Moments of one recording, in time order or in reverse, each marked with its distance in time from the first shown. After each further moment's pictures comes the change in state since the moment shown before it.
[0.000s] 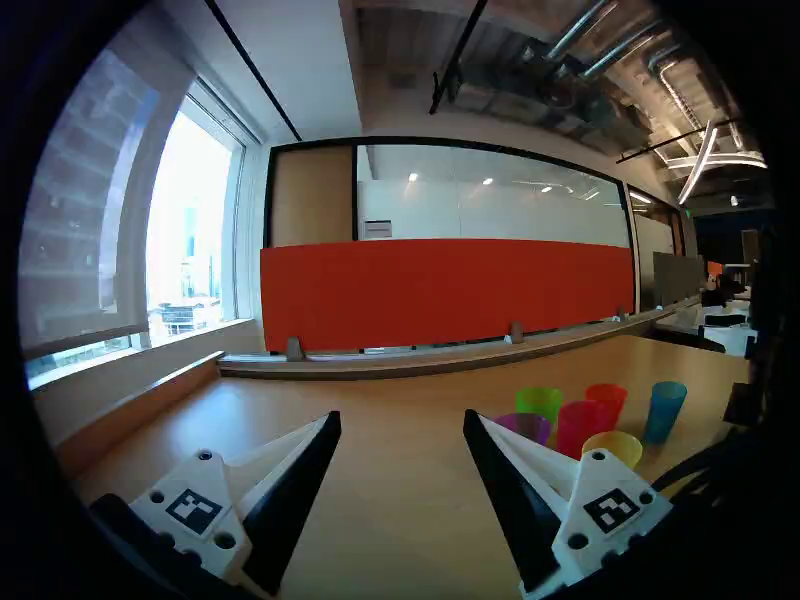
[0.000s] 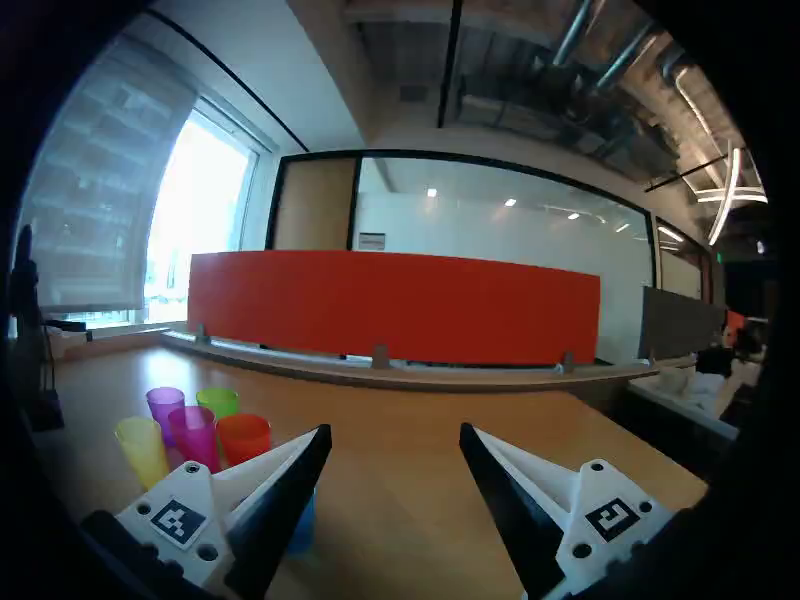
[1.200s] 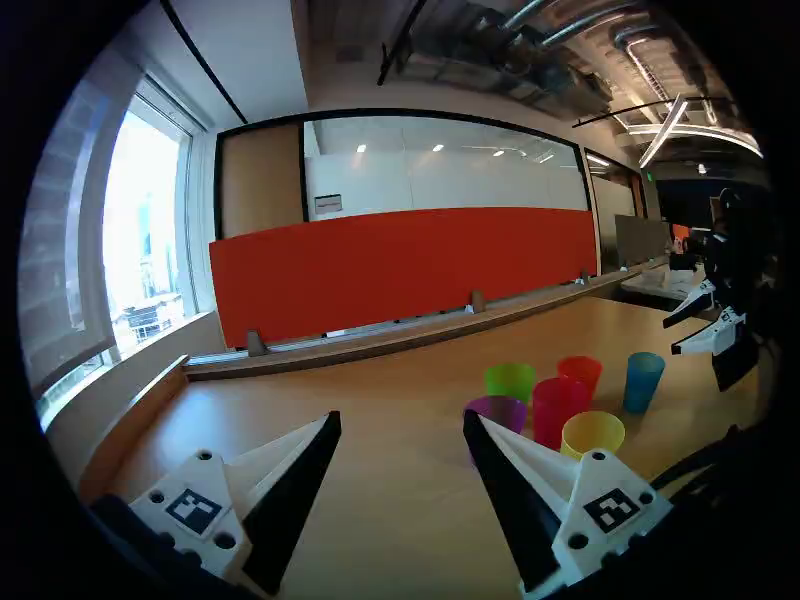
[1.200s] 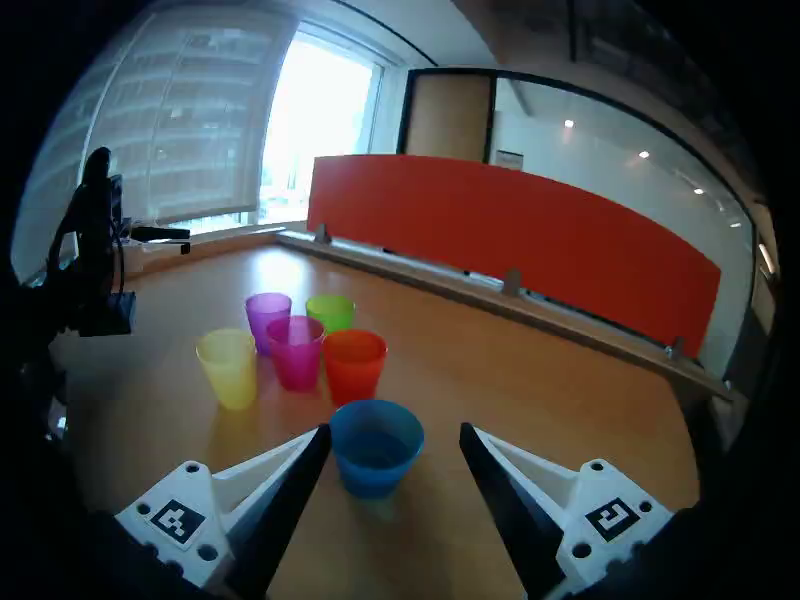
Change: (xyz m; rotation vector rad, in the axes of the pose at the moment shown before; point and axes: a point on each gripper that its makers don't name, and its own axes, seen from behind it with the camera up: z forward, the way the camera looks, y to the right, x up) left arm 0.003 0.017 0.016 -0.157 -0.110 0.091; right arm -0.051 -0.069 -0.012 0.453 -0.339 -0.163
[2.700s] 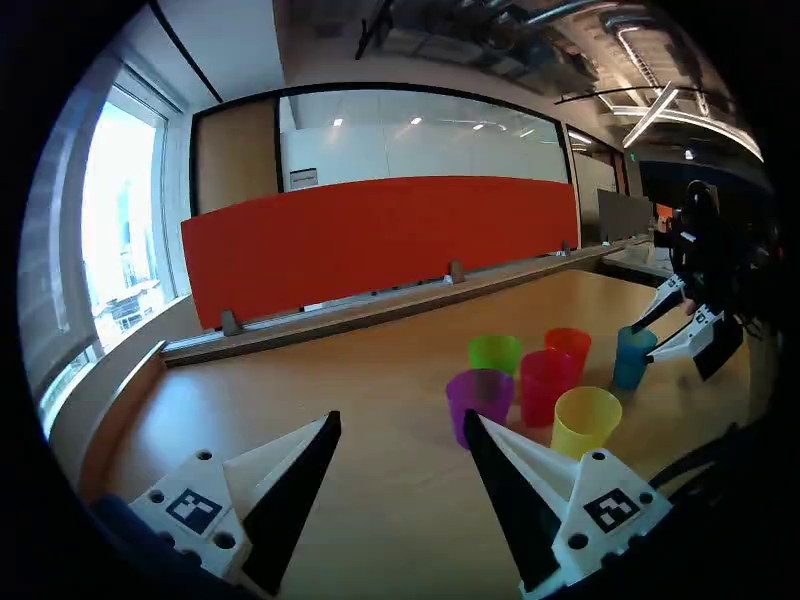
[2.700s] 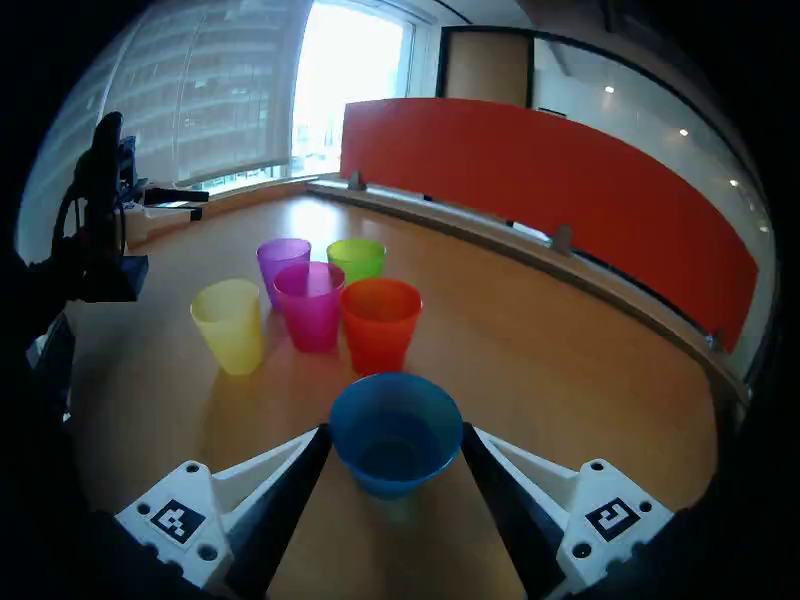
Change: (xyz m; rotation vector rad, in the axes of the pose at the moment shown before) left arm -0.022 0.015 0.018 -0.084 -0.098 0.025; right arm -0.036 -0.012 0.046 0.137 -0.159 -0.021
